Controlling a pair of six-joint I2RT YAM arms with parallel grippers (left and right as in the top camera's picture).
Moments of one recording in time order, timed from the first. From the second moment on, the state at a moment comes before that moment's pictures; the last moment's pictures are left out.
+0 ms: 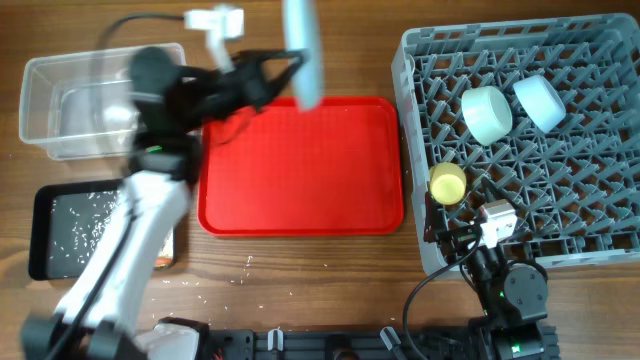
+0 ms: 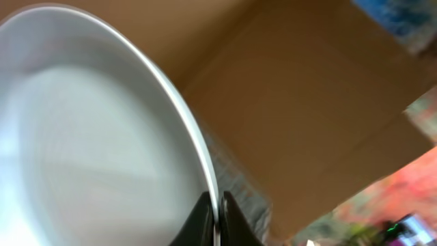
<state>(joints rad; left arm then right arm) -0.20 1.42 1.07 0.40 0.90 -0.83 0.18 0.02 0.01 0.00 -0.07 0.00</state>
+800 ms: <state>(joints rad) -0.60 1.83 1.07 0.88 0.46 -1.48 0.18 0.02 0.01 0.00 -0.07 0.00</state>
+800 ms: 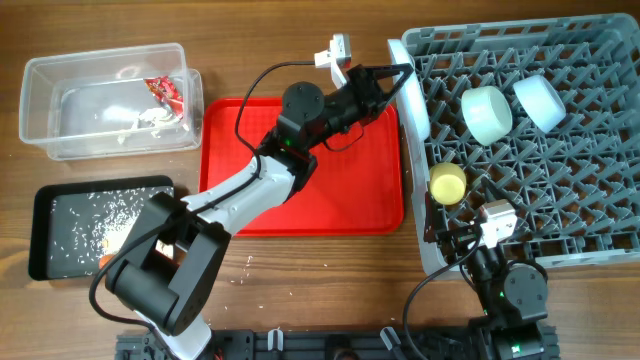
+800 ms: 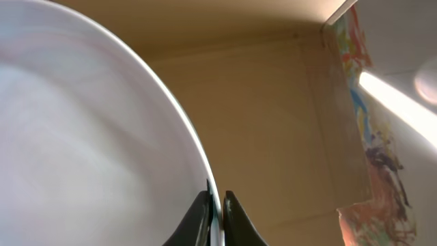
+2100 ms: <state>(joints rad) -0.63 1.96 1.18 0.77 0.52 -1.28 0.18 0.02 0.01 0.00 -0.07 0.00</state>
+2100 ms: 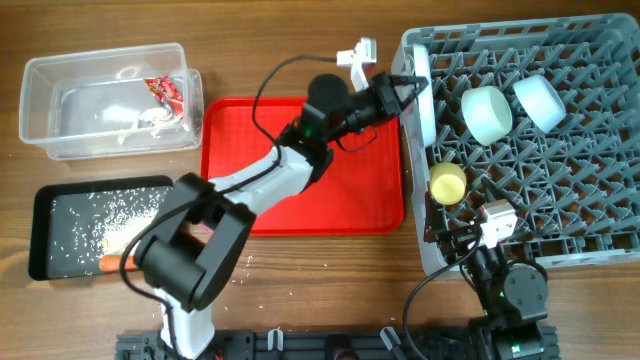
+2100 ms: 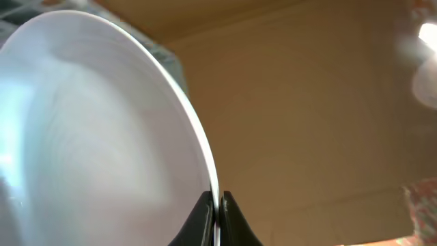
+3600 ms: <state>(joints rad) -0.10 0.67 1.05 -0.83 0.15 -0.20 0.18 0.02 0.01 0.00 -0.07 0.00</state>
